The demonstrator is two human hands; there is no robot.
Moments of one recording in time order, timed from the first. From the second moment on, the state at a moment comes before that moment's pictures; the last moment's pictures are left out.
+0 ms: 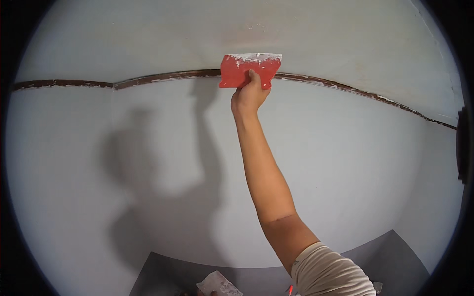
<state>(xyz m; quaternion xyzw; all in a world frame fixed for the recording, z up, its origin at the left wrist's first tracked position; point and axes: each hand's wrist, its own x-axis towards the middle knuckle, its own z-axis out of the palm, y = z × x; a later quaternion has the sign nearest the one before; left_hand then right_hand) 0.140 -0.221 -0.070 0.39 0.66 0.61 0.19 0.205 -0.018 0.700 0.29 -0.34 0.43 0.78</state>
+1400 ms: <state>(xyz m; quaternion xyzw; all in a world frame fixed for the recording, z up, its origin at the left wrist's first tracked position) 0.128 -0.210 -0.101 0.47 0.65 0.59 0.12 0.173 -0.117 0.767 0.09 -0.35 0.11 0.93</state>
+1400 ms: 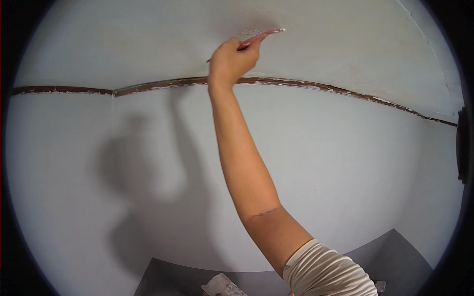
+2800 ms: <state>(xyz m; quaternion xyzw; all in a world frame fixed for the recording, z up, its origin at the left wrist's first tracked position) 0.115 -0.175 -0.214 0.47 0.78 0.42 0.01 0.229 -0.087 0.708 0.17 -0.42 -0.06 0.89</state>
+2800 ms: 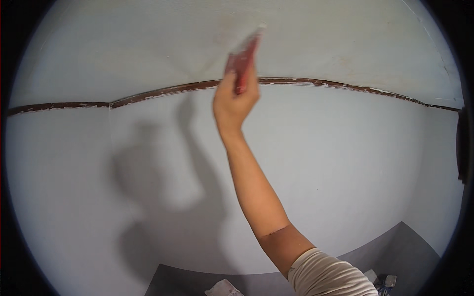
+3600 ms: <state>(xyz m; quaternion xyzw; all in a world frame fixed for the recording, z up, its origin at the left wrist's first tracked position) 0.100 -0.156 -0.240 0.62 0.75 0.11 -0.20 0.171 -0.142 0.701 0.15 -0.60 -0.10 0.78</state>
